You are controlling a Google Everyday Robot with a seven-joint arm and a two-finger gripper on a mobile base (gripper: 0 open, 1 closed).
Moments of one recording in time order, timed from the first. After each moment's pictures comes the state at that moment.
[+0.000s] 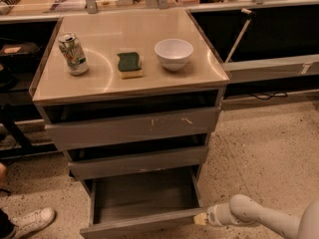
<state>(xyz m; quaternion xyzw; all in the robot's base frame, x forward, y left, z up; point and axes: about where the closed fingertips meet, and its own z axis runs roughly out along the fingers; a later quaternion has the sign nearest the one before) 0.453 -0.180 0.196 -0.12 0.94 0.29 0.12</state>
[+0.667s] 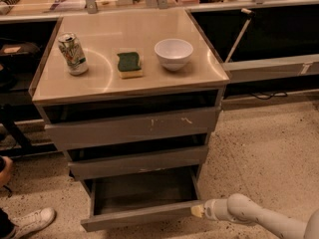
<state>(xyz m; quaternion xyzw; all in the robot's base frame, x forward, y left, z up) 0.488 -0.174 0.208 -0.12 0.93 0.29 0.19</state>
